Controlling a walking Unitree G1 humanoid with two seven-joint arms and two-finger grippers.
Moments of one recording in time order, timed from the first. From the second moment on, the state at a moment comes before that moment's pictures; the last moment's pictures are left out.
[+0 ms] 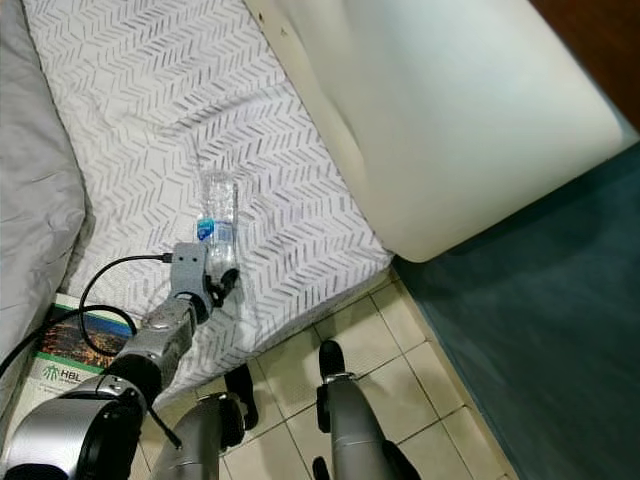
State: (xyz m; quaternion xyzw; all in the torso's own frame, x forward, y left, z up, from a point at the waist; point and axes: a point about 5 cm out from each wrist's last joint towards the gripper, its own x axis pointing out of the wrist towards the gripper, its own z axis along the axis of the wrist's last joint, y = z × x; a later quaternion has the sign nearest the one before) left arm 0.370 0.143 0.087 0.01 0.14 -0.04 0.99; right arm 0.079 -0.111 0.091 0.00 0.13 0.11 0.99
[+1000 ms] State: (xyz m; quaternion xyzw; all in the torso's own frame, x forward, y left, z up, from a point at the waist) left arm 0.350 0.150 0.113 0.06 -0.06 -0.14 0.99; right arm 0.249 -0.166 0.084 0.01 0.02 0.06 1.00
